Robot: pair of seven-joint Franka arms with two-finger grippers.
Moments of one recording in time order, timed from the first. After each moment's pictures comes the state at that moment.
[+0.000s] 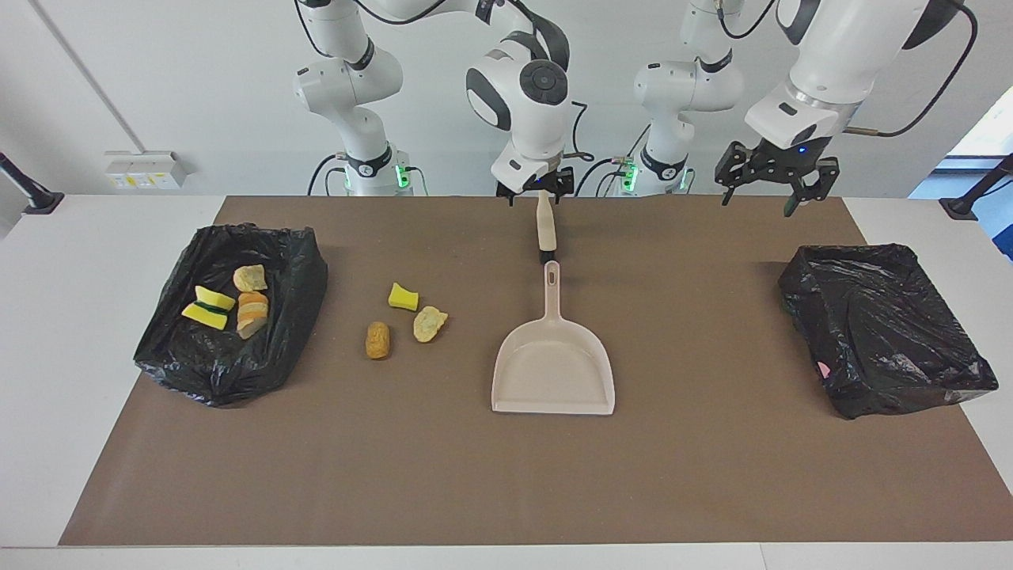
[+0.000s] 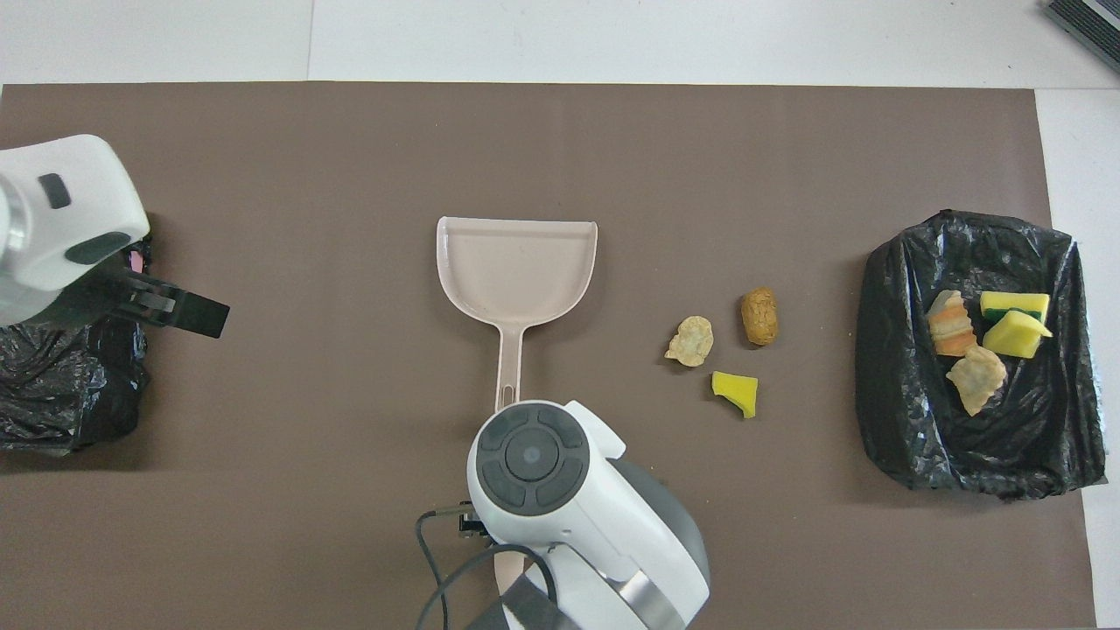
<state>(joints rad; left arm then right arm) -0.14 -0.03 -0.10 -1.62 0.02 1.59 0.11 0.43 0.08 0.40 -1.93 0.21 1.82 0.73</state>
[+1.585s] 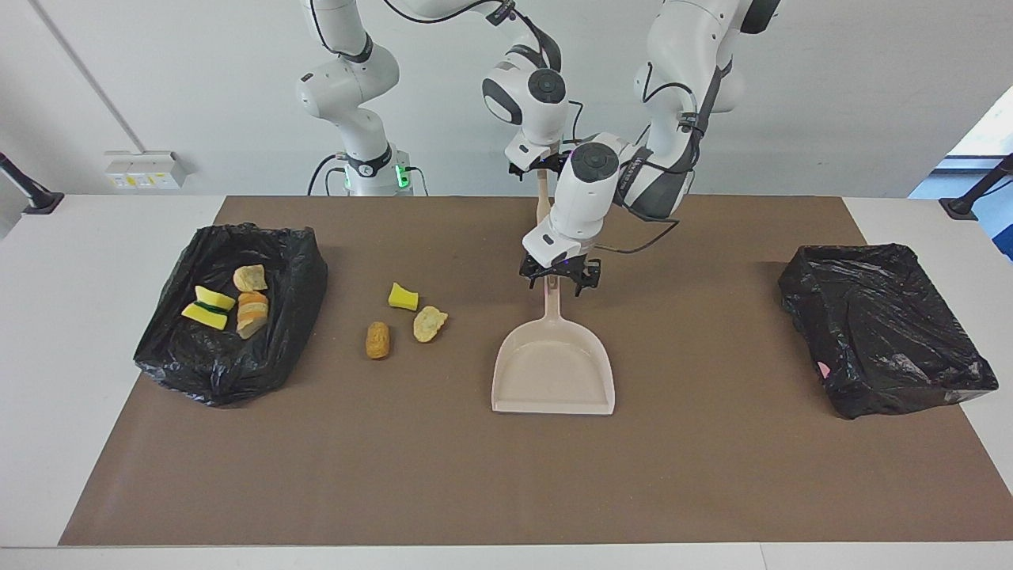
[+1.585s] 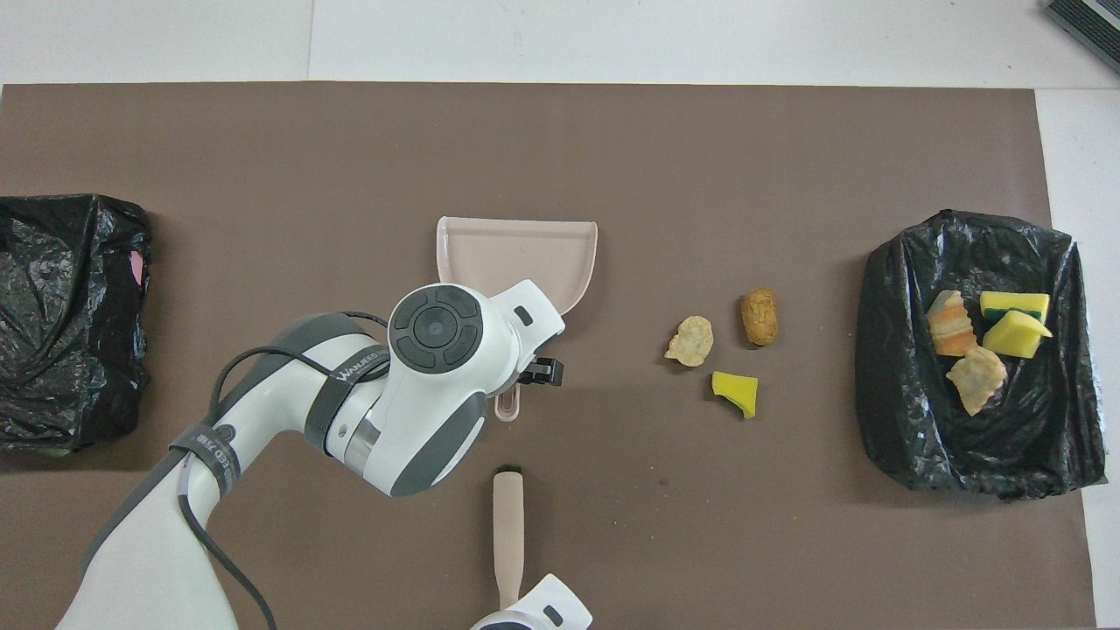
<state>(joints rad) -0.25 0.25 -0.43 -1.96 0.02 2.22 -0.46 0.71 0.01 0.40 -2.33 0.37 2.19 0.88</state>
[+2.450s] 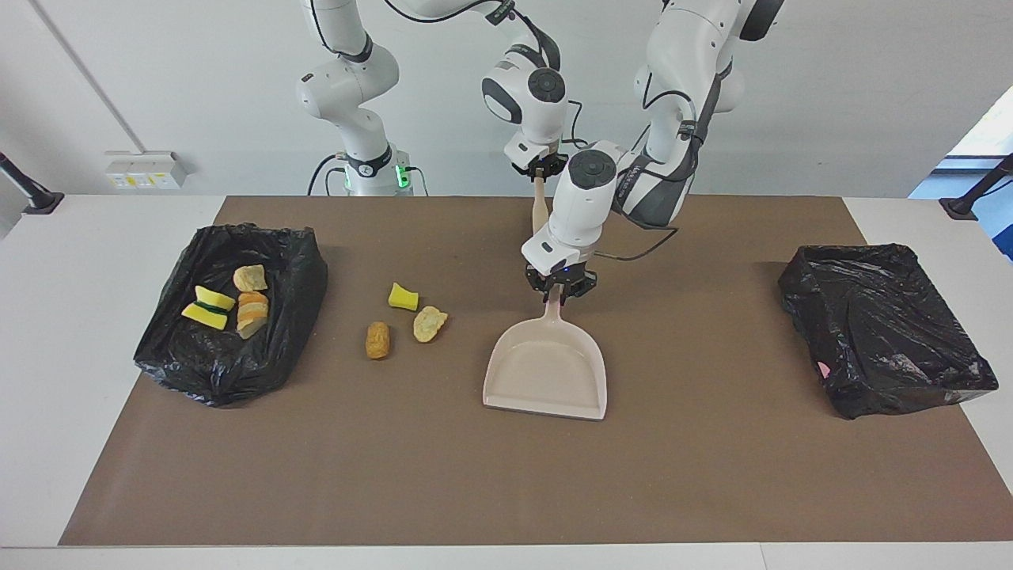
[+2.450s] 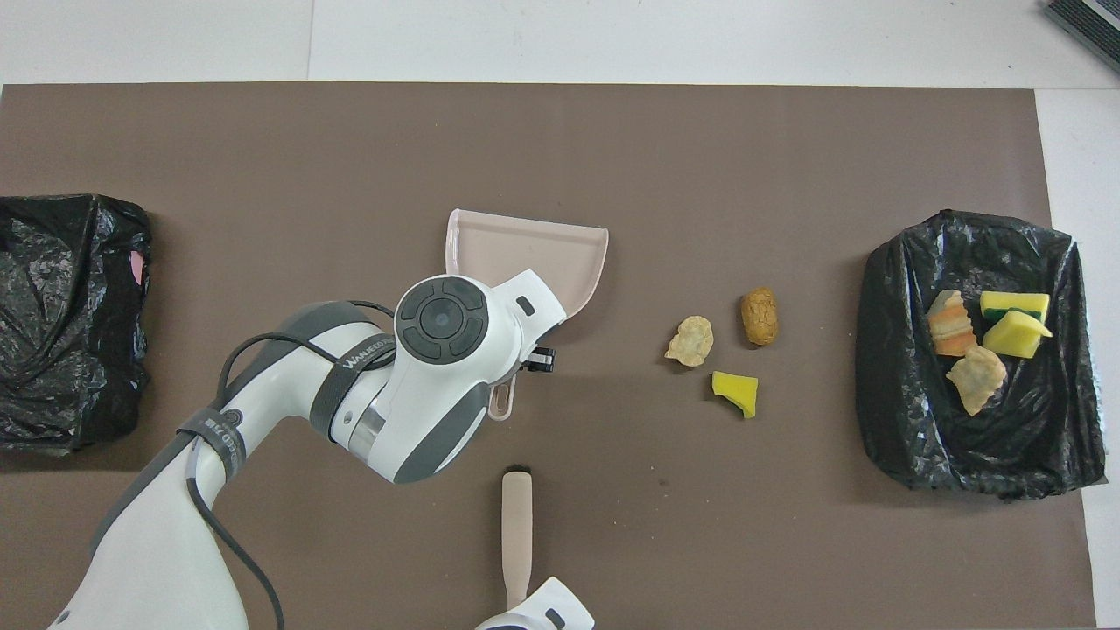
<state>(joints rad) -0.25 0.28 -0.42 -1.93 0.06 2.23 -0.48 0.71 0.00 0.40 -2.34 0.37 2.19 0.90</state>
